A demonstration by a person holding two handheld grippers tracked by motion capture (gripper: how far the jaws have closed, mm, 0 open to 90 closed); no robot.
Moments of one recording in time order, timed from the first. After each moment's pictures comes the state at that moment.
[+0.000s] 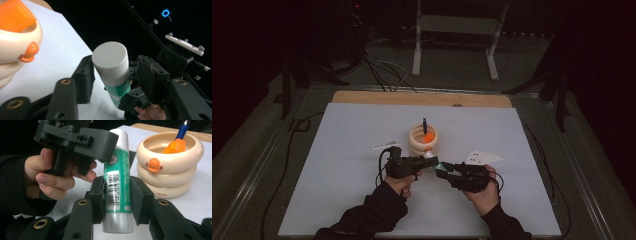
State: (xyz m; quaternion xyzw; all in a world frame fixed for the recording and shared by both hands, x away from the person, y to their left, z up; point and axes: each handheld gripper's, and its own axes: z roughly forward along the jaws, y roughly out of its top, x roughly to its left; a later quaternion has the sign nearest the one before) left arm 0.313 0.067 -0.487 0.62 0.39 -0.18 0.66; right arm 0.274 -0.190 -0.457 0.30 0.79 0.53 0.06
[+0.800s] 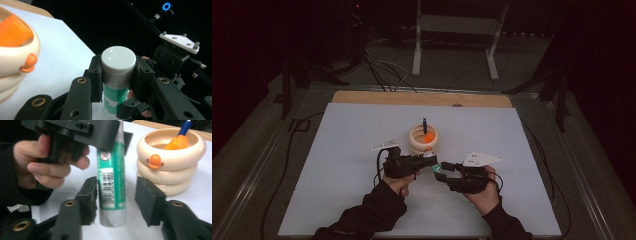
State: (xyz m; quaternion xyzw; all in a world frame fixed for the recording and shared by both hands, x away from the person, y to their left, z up) left arm 0.308 0.069 -0.474 0.65 0.35 -0.13 0.66; right arm 0.274 -0.188 -0.460 0.29 0.80 0.52 0.07
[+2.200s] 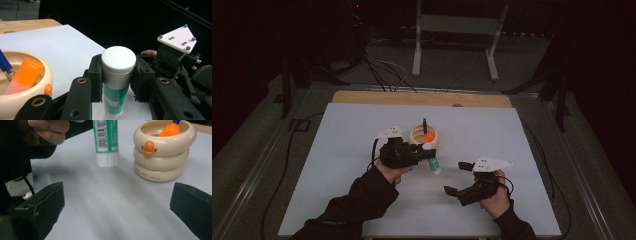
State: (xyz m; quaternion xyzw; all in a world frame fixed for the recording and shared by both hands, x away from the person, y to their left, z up) left arm 0.319 0.072 -0.422 0.74 0.28 -0.05 0.61; right arm 0.263 -0.215 -0.463 0.29 0.81 0.51 0.07
